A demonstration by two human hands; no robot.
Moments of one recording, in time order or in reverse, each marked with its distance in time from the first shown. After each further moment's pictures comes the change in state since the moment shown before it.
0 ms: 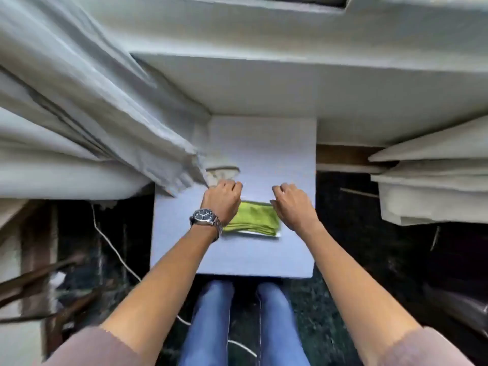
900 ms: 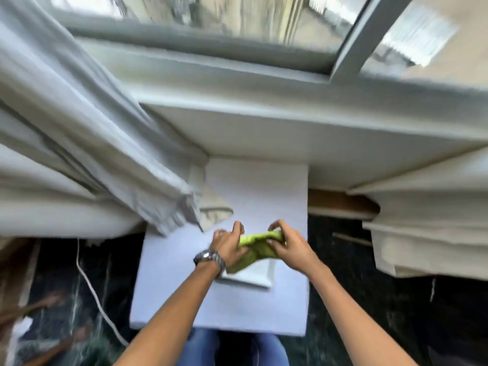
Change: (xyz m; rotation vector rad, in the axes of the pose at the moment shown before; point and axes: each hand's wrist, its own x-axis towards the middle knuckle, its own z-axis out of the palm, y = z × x) left_hand 0.030 0.023 0.029 -0.379 -0.289 -0.162; right_hand -0.005 0.032 -0.018 0.642 -0.022 0.112
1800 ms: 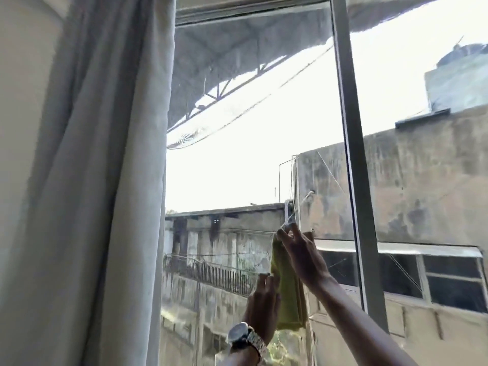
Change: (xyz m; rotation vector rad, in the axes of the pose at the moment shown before) left_hand -0.411 0.318 -0.713 0.123 1.534 0.835; right_hand -0.304 -0.679 -0.601 -0.592 1.433 -0.987
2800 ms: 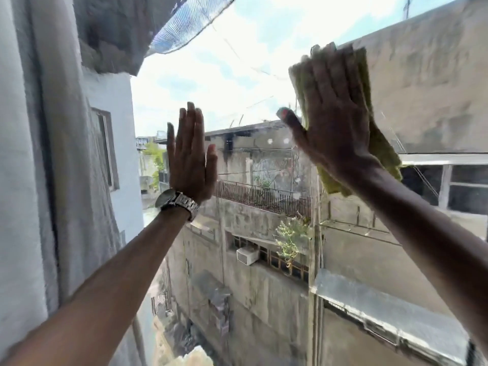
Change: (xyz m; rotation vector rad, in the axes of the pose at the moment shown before) left_hand 0.101 -0.236 -0.018 0.373 0.540 0.170; right_hand 0.078 0.028 0.139 -0.361 0.285 0.008
